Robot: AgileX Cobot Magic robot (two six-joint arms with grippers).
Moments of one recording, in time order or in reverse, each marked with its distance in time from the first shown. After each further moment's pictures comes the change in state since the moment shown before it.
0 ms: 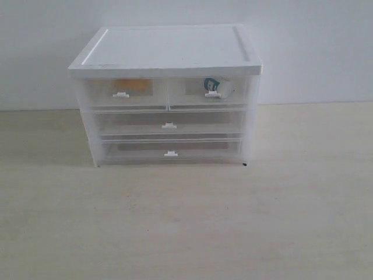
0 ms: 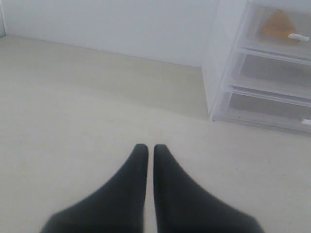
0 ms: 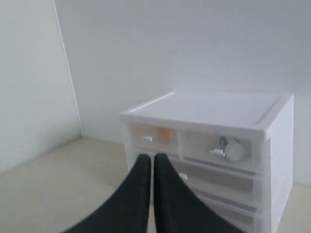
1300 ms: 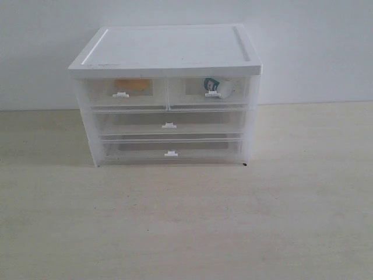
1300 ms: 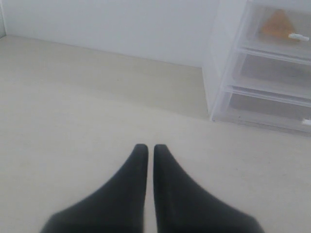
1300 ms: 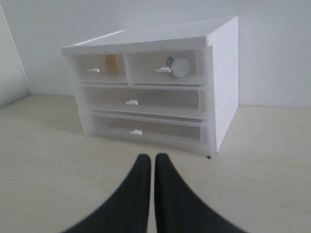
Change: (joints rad) left arm 0.000 0.000 0.000 0.000 0.000 0.000; right arm -0.102 -0.240 0.273 0.963 0.165 -0.952
